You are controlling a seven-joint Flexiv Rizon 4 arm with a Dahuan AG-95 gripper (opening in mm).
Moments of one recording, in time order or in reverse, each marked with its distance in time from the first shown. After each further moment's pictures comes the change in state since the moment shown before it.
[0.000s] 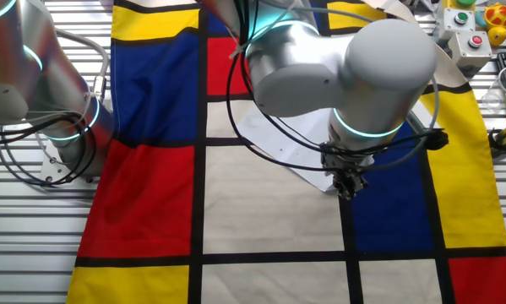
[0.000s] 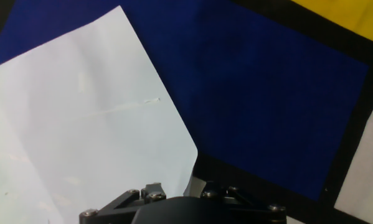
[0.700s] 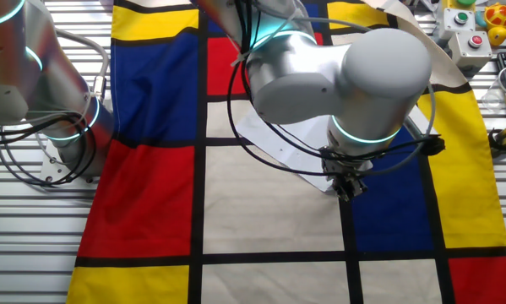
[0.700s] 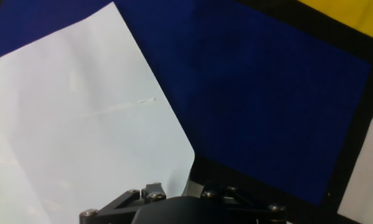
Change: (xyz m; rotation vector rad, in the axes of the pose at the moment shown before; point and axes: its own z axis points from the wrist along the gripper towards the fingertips) arm 0.001 -0.003 0.012 0.001 -0.009 0.000
